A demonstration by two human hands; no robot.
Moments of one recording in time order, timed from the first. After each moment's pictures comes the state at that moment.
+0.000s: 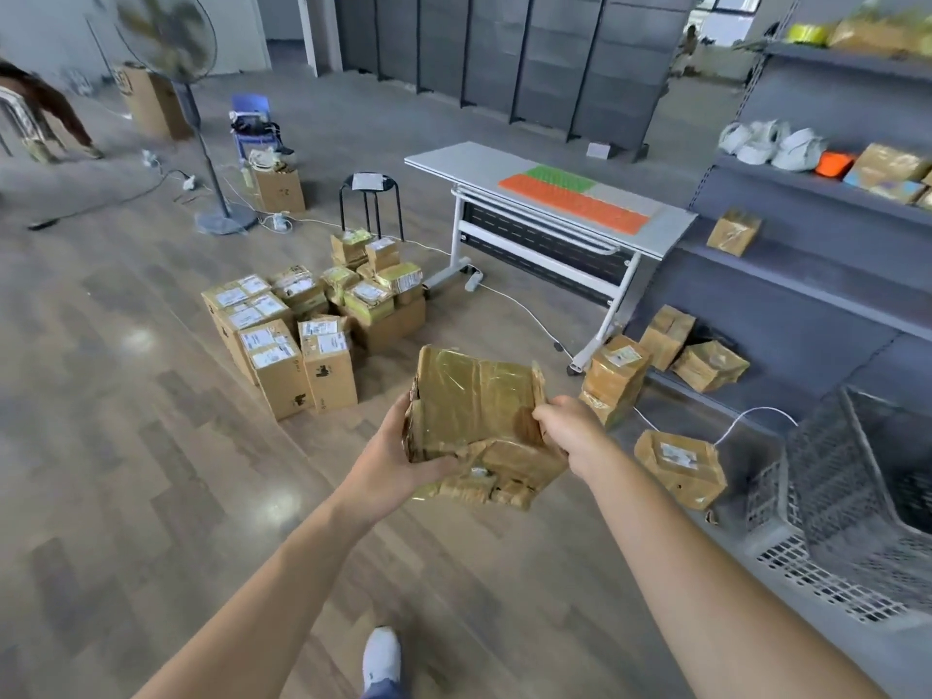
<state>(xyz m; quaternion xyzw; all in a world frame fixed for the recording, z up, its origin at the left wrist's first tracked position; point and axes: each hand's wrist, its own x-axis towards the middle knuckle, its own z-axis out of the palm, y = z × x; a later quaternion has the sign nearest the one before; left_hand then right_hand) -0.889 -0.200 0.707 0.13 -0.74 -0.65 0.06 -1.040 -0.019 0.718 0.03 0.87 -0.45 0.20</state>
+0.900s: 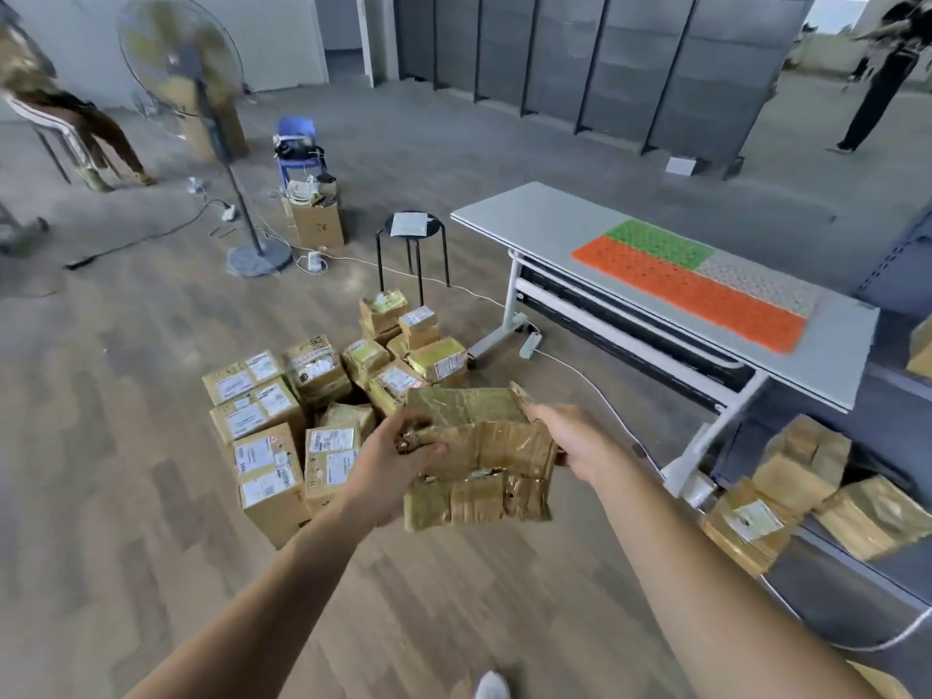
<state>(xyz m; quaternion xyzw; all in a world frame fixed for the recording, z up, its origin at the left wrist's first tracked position) -1.366 -0.490 0.700 0.26 -0.77 -0.57 0.11 -1.535 -0.314 0.702 0.00 0.79 -0.53 0.32</state>
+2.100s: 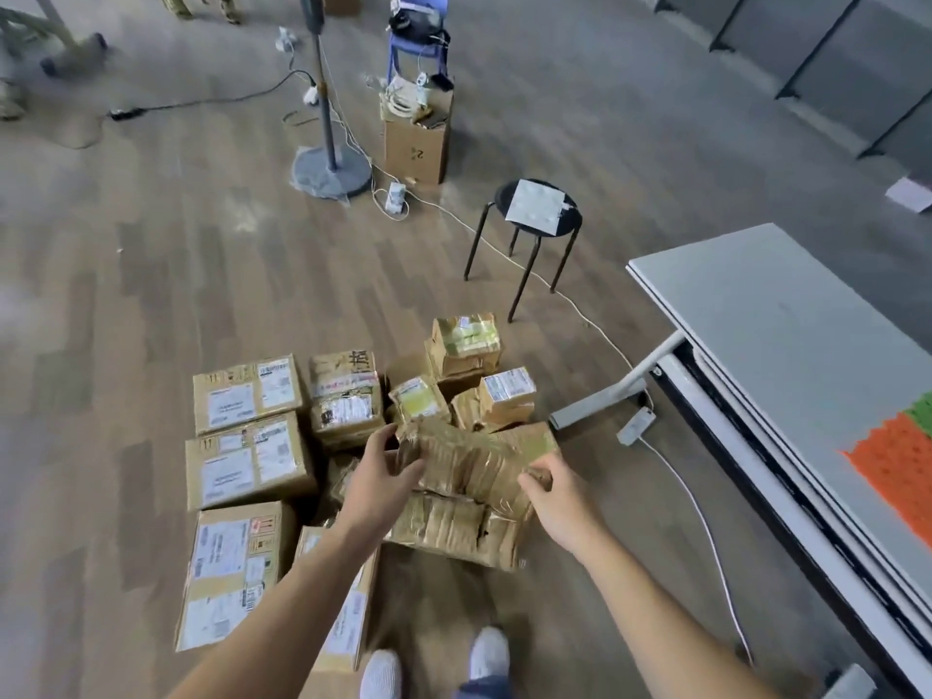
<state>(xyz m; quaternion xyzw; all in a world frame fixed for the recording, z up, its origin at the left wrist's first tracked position) -1.713 -0.931 0.541 0.49 -0.59 -0.63 0.11 -1.889 -0.780 0.541 -0.24 0.88 -0.25 0.32</state>
